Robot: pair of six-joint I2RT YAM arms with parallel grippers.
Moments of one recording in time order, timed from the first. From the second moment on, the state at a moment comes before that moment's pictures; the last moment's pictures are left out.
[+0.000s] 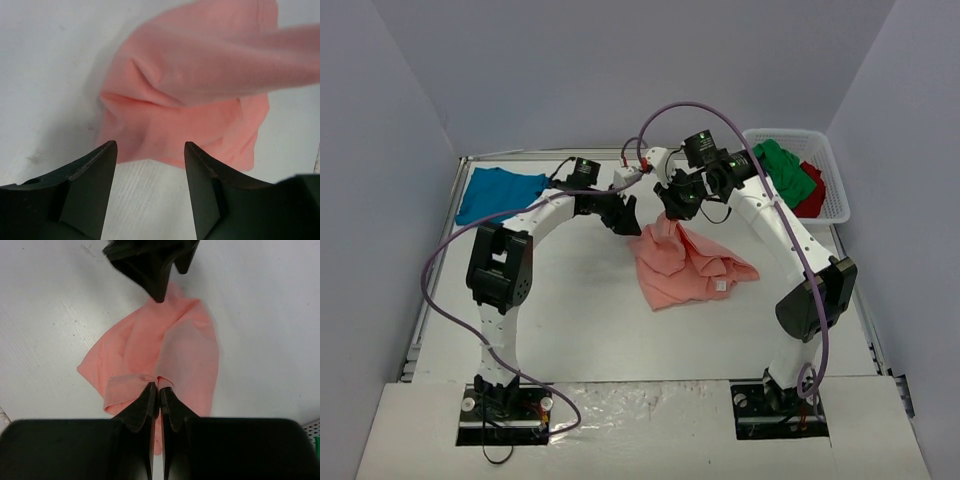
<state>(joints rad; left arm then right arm) -0.35 2.10 1.71 -0.44 0.90 0.19 0.50 1.78 1.86 -1.03 -0.34 -0.53</state>
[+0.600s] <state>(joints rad) -0.48 1.77 1.29 -0.09 0.83 0.12 0.47 1.76 1.84 -1.02 -0.36 -0.54</state>
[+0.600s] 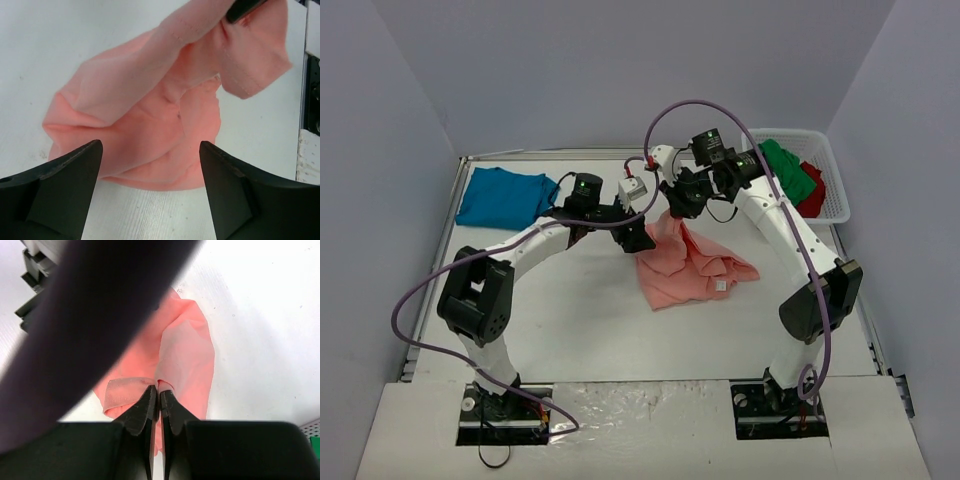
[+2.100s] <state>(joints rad) -0.54 1.92 1.43 0.08 0.91 -0.07 0.42 1.83 1.82 -1.18 -0.58 -0.72</state>
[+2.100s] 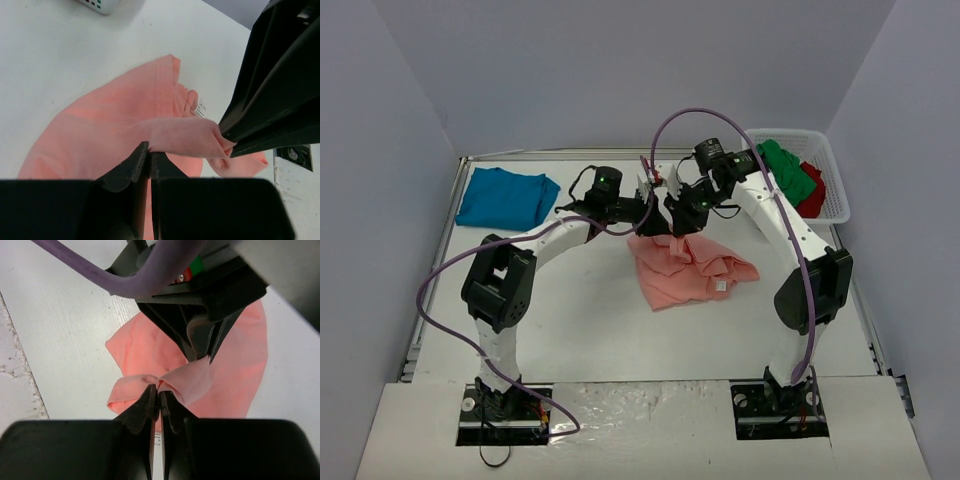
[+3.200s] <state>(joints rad) -0.25 1.43 1.37 -0.46 0.80 0.31 0.41 1.74 1.44 -0.99 -0.21 -0.52</state>
